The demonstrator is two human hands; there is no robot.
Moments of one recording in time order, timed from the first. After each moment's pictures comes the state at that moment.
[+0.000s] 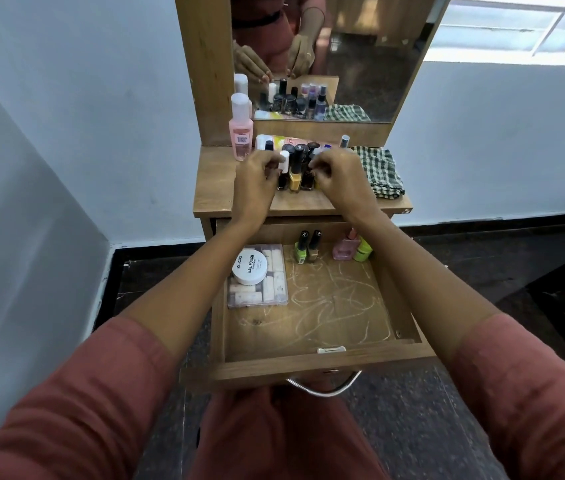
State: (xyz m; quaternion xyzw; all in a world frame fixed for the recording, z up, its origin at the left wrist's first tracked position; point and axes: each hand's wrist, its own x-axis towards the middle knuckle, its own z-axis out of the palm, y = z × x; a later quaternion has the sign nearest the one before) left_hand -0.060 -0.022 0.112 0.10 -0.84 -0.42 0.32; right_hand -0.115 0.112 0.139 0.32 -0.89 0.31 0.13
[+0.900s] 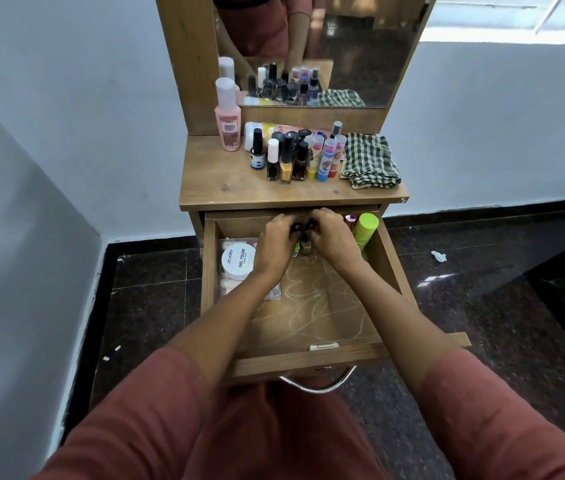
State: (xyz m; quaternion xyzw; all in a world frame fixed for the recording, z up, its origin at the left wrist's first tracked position) left_hand -0.039 0.038 0.033 0.12 -0.90 -0.40 0.13; right_hand -0.086 0.138 0.056 0.25 -0.94 0.25 -0.03
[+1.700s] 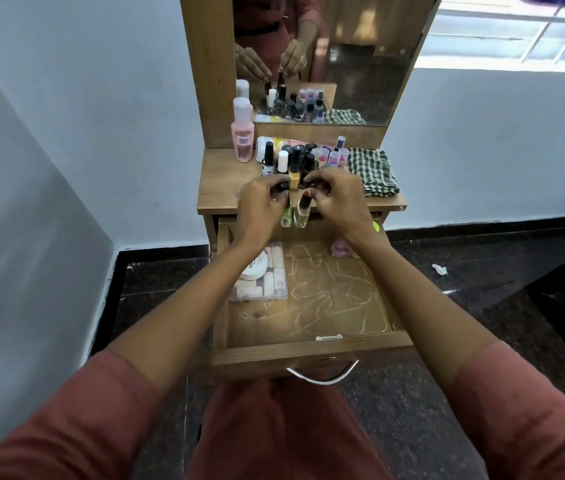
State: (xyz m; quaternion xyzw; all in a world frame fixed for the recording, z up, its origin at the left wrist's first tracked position) left_hand -0.016 0.006 0.116 0.11 -0.84 -0.46 0.28; right_hand -0.073 0.126 0.135 0.31 -0.86 0.39 0.11
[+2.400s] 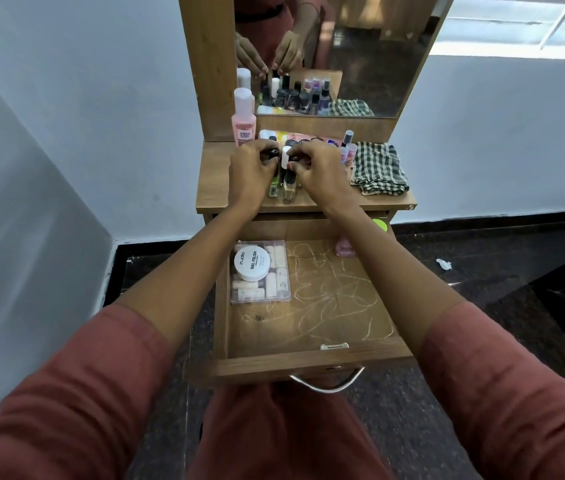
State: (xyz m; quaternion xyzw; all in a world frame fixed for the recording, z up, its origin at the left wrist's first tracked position) left_hand -0.060 -0.027 0.127 0.16 -0.84 -0.43 0.29; right_hand -0.103 0.080 0.139 0.30 -0.87 0.38 0.10
